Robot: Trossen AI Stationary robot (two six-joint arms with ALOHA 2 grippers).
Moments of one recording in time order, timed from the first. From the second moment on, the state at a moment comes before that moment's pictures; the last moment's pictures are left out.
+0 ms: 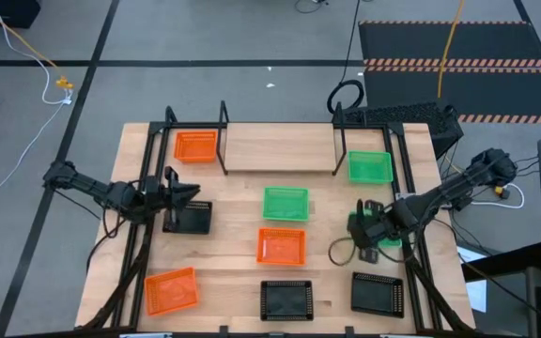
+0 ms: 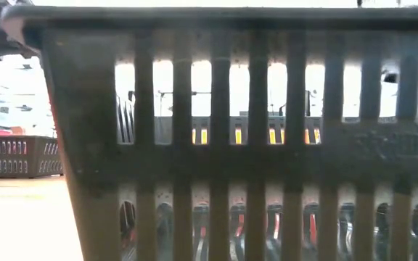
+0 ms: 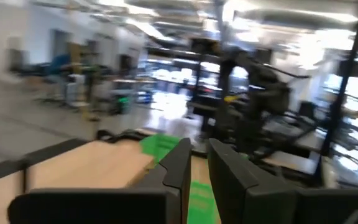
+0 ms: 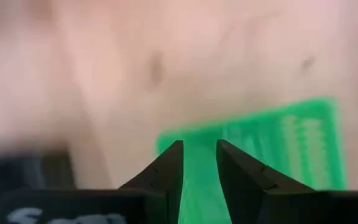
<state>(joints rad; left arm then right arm) -0.36 0.18 0.01 0.44 -0.60 -0.04 0.43 1.15 0.75 -0.93 0.09 0.76</state>
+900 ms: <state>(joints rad) -0.30 0.21 0.01 0.43 -0.67 -0.03 0.24 1.15 0.65 -0.91 0.02 1.49</state>
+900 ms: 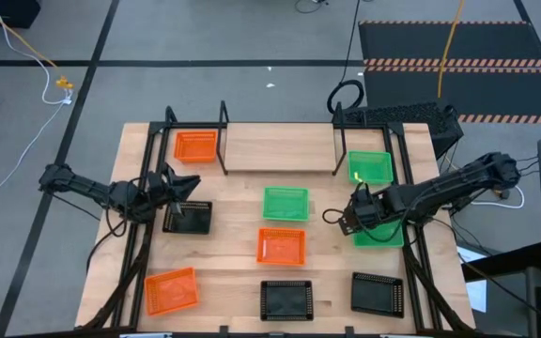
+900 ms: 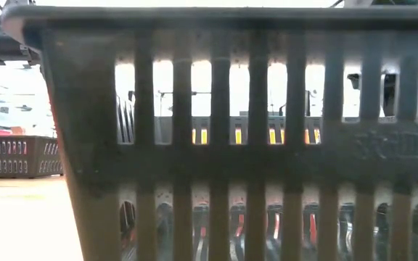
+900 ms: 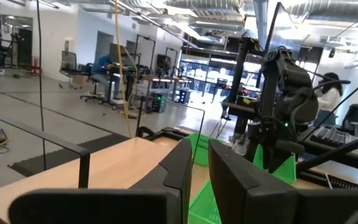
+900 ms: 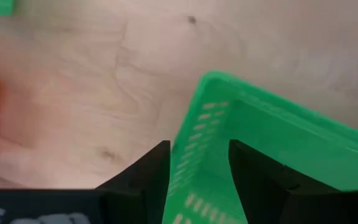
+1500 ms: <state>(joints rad) -0.30 0.21 0.01 0.39 -0.67 -0.08 0.24 1.14 0.58 -0.72 -0.11 1.32</state>
